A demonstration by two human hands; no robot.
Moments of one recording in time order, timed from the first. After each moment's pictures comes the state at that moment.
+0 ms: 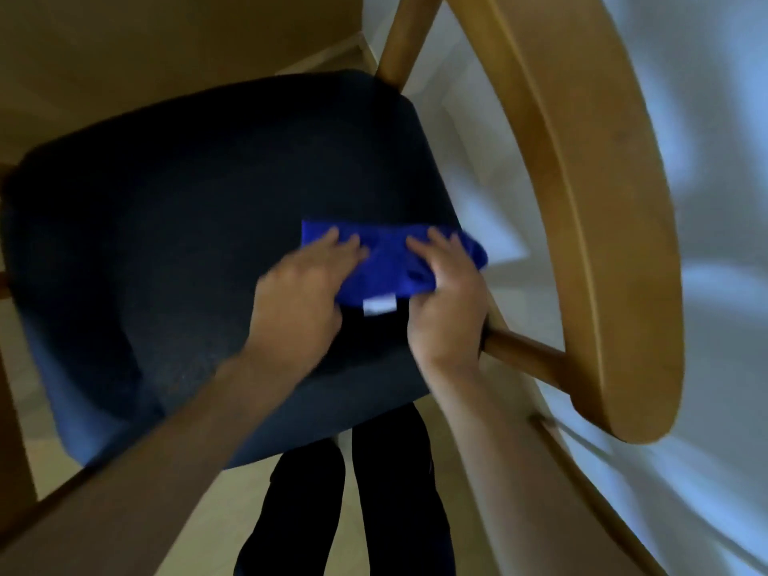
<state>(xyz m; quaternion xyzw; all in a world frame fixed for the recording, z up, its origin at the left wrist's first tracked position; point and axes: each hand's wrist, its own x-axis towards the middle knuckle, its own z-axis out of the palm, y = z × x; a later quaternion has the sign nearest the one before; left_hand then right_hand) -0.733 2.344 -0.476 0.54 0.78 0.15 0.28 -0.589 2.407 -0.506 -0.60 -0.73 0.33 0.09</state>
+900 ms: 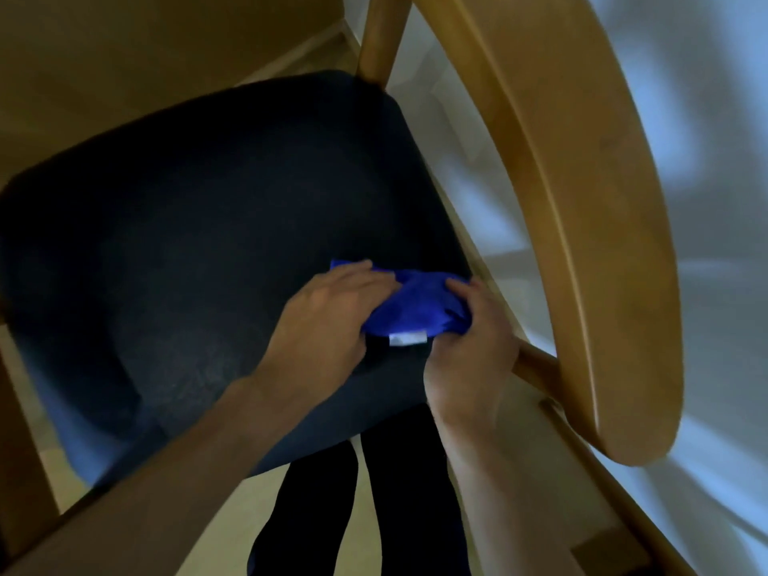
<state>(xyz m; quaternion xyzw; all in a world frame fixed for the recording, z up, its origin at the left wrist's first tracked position) -0.717 2.354 -0.472 0.61 0.70 0.13 0.35 -0.571 2.388 -0.479 -0.73 -0.57 0.36 0.12</state>
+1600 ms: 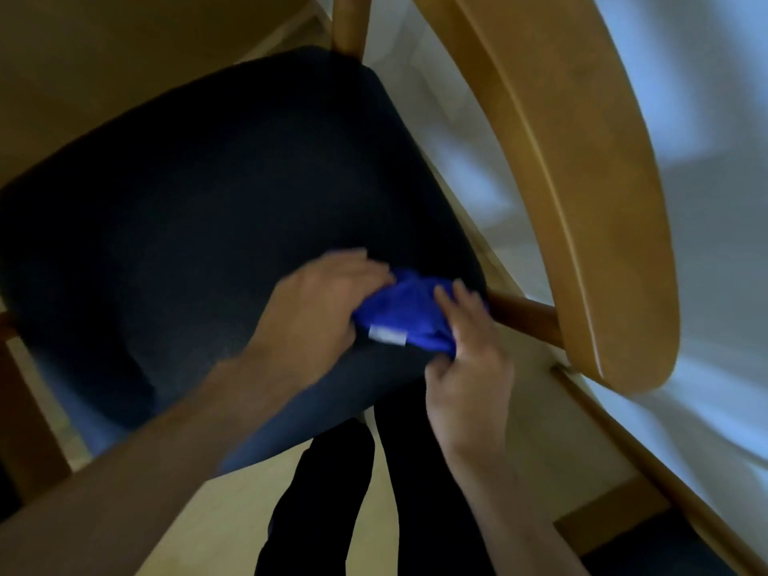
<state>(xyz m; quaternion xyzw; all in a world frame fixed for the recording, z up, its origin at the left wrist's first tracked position) -0.724 2.344 -0.458 0.64 0.66 0.10 0.38 -0.545 2.332 -0.467 -0.68 -0.65 0.34 0.09</state>
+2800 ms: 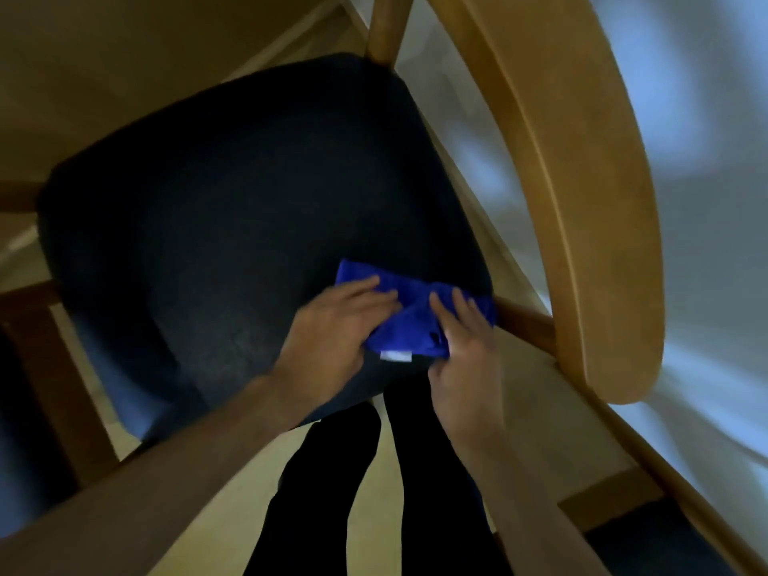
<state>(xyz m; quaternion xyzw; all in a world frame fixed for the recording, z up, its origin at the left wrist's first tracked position) -0.716 2.295 -0.465 0.68 0.64 0.10 0.34 -0.537 2.319 -0.479 -0.62 -0.68 0.39 -0.03</state>
